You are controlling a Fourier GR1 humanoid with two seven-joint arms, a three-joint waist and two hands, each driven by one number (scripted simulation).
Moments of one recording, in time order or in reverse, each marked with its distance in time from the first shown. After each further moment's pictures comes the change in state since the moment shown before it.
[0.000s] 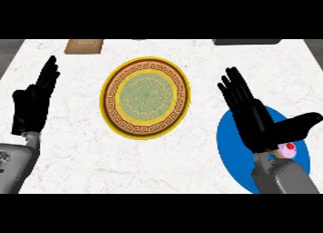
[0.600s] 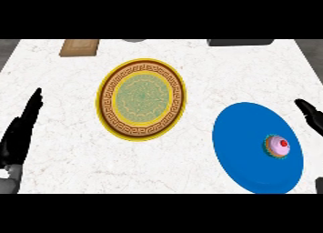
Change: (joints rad) left arm 0.233 0.060 0.016 0.001 -0.034 -0.013 -0.119; right arm 0.176 -0.017 -0.477 -0.088 0.119 -0.514 -0.193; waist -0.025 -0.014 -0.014
